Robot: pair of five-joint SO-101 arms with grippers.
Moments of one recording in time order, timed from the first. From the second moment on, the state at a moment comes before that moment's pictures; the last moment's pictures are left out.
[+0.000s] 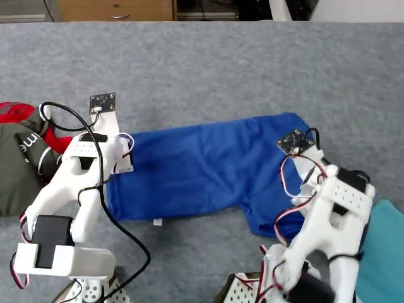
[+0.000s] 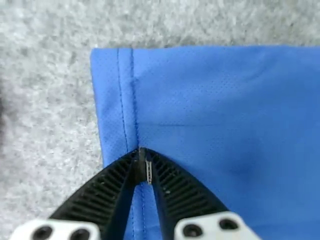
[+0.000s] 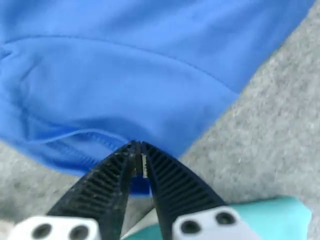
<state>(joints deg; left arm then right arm) -1.5 -3.9 42.9 42.9 1.2 28.9 -28.1 57.4 61.2 55.8</state>
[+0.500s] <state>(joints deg) -1.5 -3.9 42.9 42.9 1.2 35.3 -25.5 57.3 66.2 60.1</state>
